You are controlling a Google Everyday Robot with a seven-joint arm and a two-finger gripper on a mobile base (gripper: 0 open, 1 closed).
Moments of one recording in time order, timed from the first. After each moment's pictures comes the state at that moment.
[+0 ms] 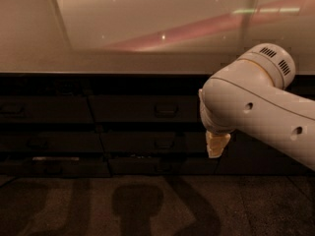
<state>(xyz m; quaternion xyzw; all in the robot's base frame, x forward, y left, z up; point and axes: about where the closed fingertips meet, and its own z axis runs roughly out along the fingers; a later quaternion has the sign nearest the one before) 0.502 -0.146 0.803 -0.70 0.66 -0.20 0.16</state>
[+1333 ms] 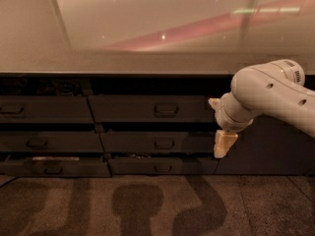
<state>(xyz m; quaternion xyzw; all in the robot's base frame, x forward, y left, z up) 0.545 -0.190 0.729 -0.69 0.70 -0.09 0.18</state>
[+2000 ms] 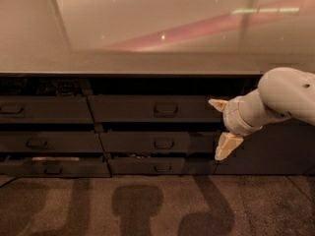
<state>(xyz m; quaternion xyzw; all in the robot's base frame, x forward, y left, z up) 0.537 -0.184 0.732 -0.70 0.66 -0.02 0.26</state>
